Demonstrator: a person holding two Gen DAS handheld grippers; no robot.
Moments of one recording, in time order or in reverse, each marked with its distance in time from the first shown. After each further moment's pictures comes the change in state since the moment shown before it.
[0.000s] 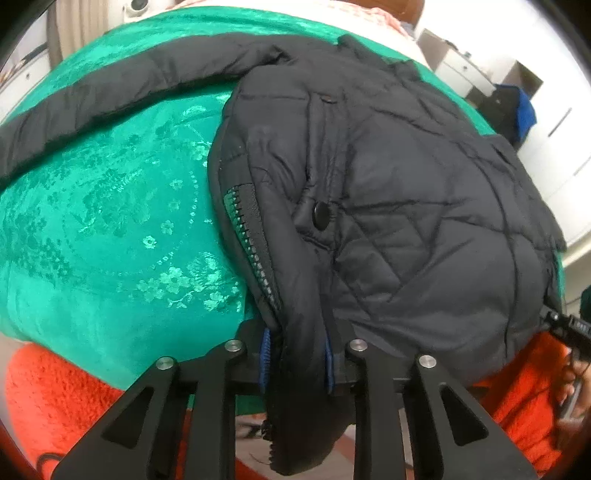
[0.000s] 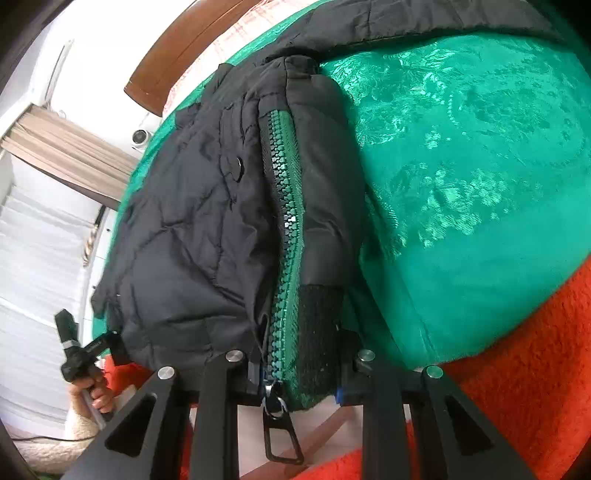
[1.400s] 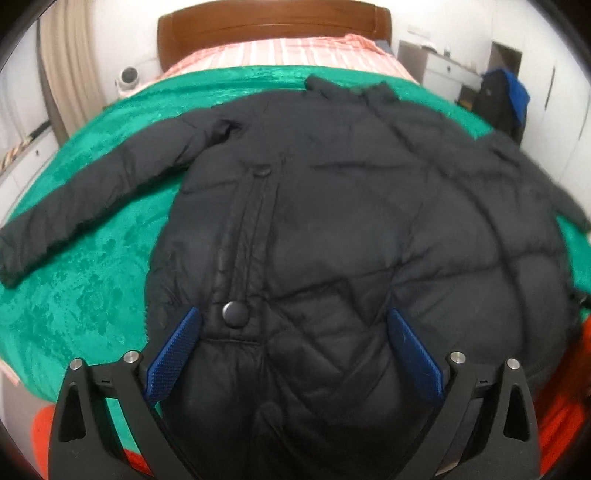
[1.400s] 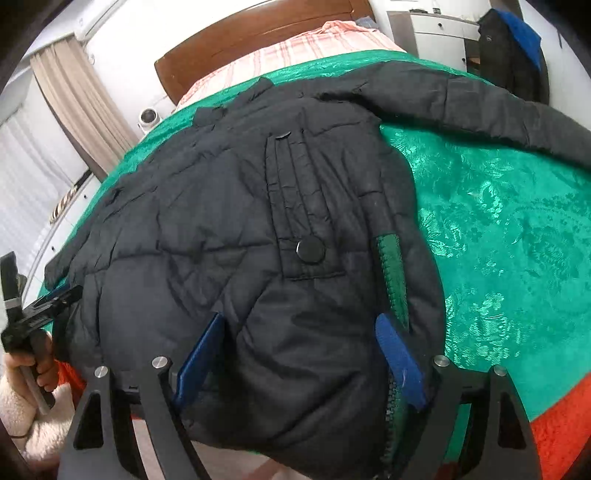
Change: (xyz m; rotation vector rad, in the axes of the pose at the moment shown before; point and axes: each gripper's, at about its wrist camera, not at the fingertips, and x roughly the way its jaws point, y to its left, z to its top) left arm 0.003 -0.070 0.008 0.184 -0.218 0.158; right arm 0.022 0.057 0.021 -0.278 -0.152 -0.160
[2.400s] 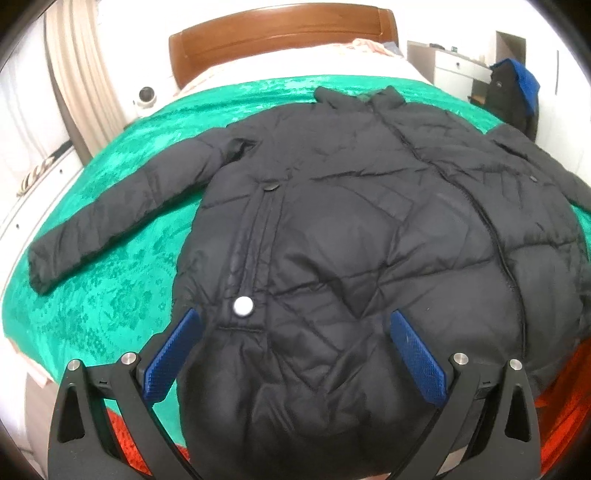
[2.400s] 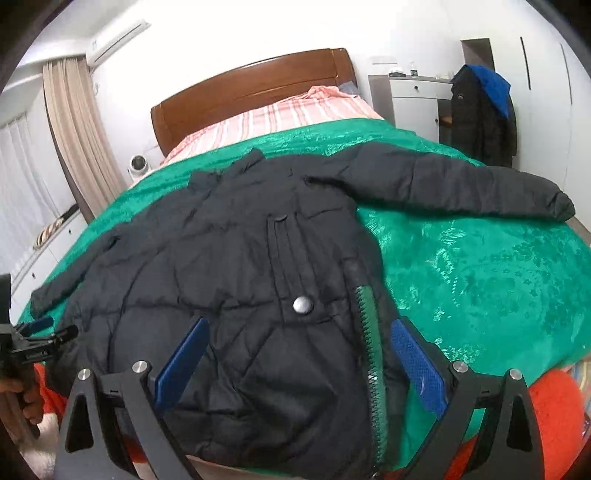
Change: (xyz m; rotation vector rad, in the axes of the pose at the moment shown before) left arm -0.027 -0.015 0.000 0.020 -0.025 0.113; right arm -0.044 0.026 -0.001 -0.017 -0.271 -0.113
